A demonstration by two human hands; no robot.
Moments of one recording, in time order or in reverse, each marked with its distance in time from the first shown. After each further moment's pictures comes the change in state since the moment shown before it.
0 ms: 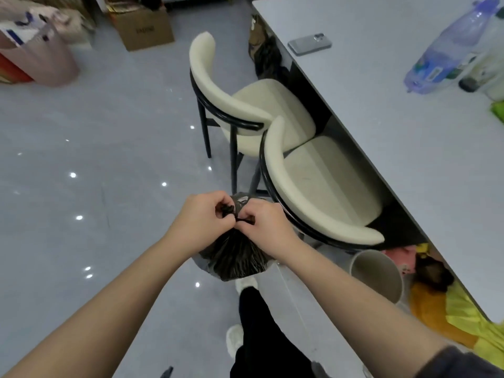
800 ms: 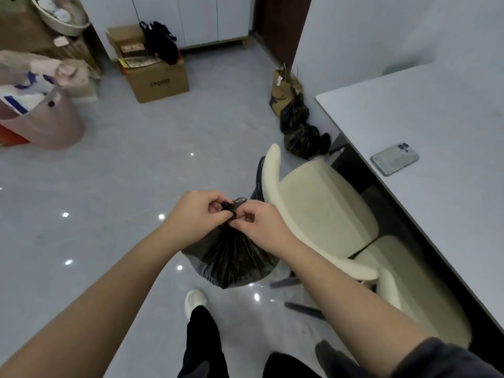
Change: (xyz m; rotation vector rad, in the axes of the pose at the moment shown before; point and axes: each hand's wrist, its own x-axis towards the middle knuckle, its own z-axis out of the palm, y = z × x) left_hand 0.433 -0.172 -0.304 -0.097 -0.072 0.062; right_hand 0.525 -0.117 0.025 0.231 0.037 0.089
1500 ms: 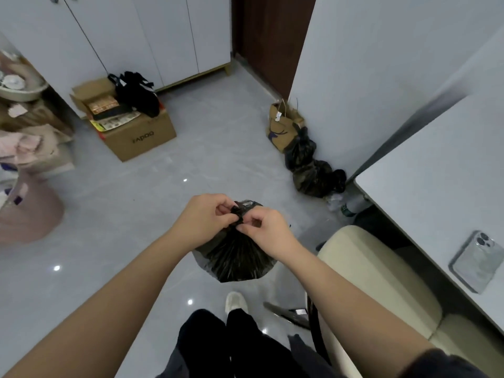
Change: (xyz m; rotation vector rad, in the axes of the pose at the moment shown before) left_hand 0.398 -0.039 -0.170 0.030 -0.134 0.094; right_hand 0.401 -0.011 -0.040 0.058 0.195 0.102
